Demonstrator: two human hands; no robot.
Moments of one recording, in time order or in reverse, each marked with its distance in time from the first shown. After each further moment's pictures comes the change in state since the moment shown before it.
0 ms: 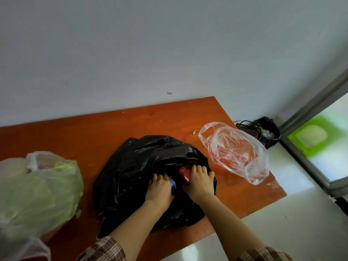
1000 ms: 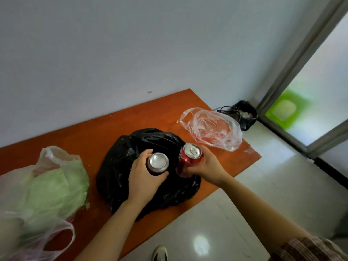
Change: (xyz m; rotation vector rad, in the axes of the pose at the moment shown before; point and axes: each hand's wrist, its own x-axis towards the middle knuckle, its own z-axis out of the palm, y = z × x) left_hand -0.102 -0.019 -0.049 -0.763 0.476 0.116; right_hand -0.109 0.035 -0.064 1.108 0.105 0.006
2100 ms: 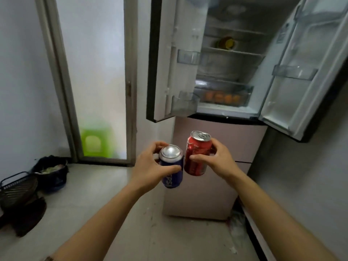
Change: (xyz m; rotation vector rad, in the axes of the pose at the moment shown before) left_hand -0.415 0.551 0.395 -0.577 -0.960 0.780; right_hand -0.628 0.153 -0.524 0.060 1.141 0.112
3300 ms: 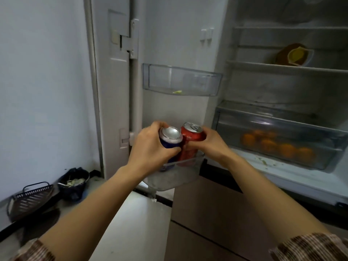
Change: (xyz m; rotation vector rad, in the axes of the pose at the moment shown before) left_hand 0.390 -0.021 0.124 0.620 0.485 0.132; right_hand 0.491 0.070 -0.085 -0.020 -0.393 -0.271
